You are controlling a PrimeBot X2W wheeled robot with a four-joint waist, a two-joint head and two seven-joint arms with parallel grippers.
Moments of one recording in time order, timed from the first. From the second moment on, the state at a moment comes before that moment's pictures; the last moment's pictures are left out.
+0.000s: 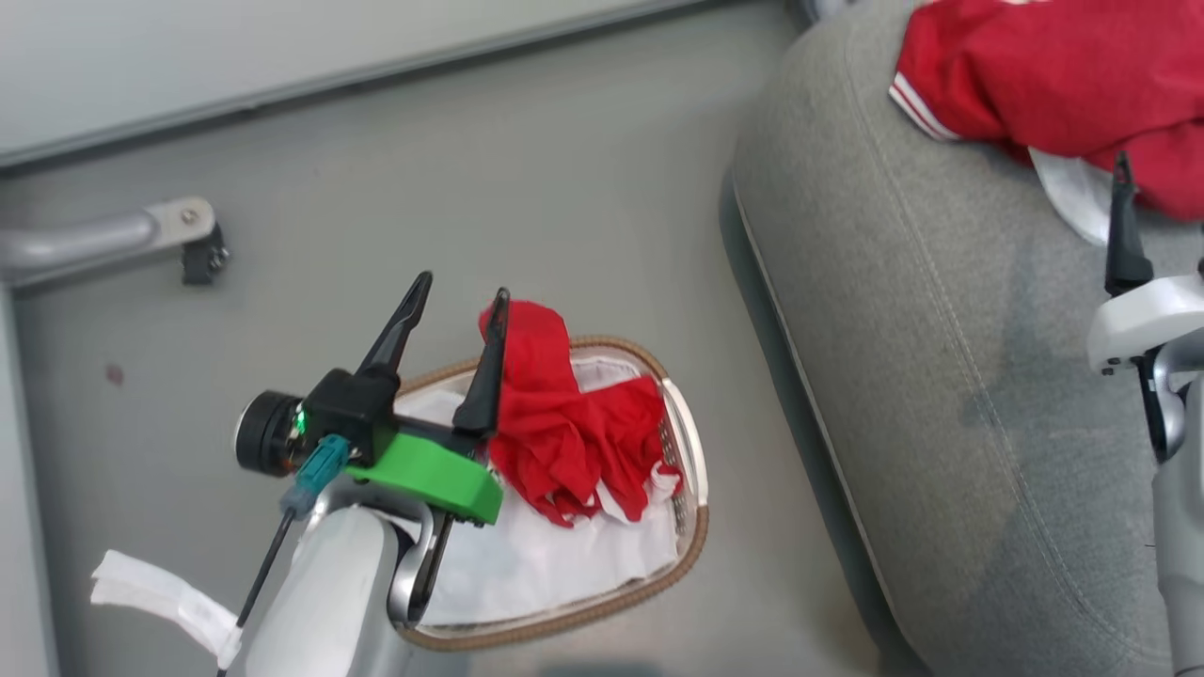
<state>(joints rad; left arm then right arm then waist) -0.37 0.07 -0.33 0.32 -0.24 -0.13 -0.26 -0.57 -0.20 -0.28 0.47 -0.23 0.13 -0.26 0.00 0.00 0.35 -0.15</state>
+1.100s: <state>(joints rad) -0.04 0.05 -0.07 0.31 -0.31 -0.10 -0.26 -0.17 -0.05 -0.03 0.33 0.05 0.13 -0.26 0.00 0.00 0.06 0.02</state>
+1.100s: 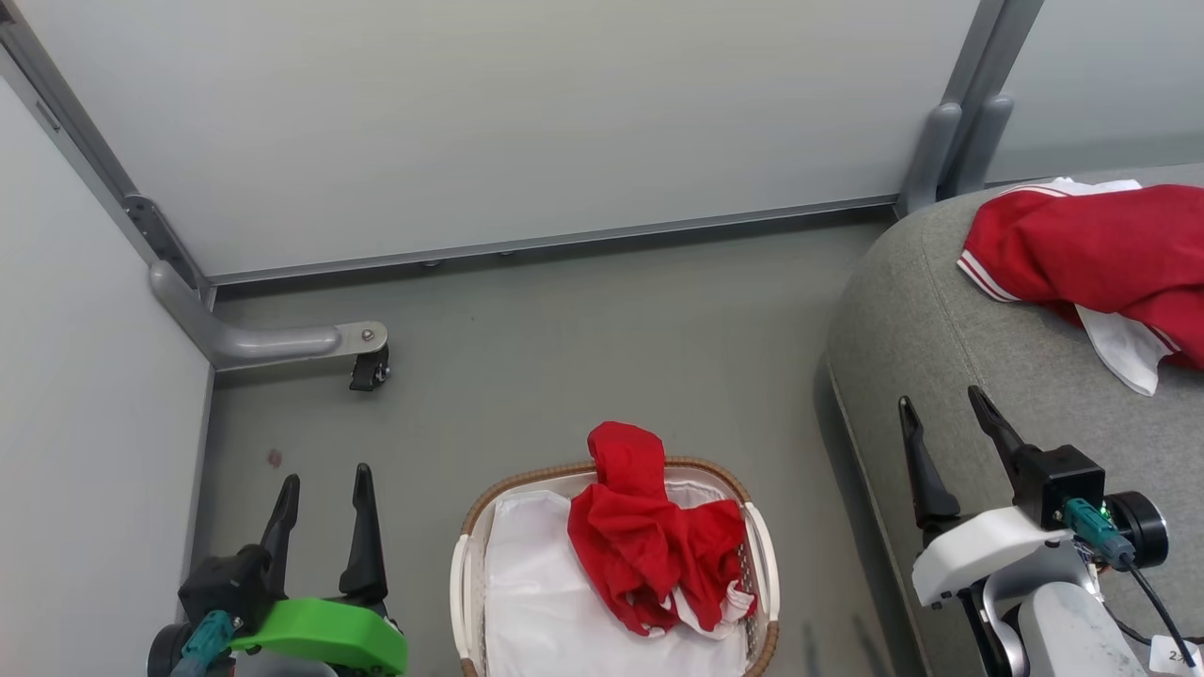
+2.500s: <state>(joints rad) -0.21 0.05 -0.20 0.47 -0.23 -0.12 -0.26 -0.21 -0.05 -0.05 0.26 0.05 0.13 -0.26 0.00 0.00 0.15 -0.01</state>
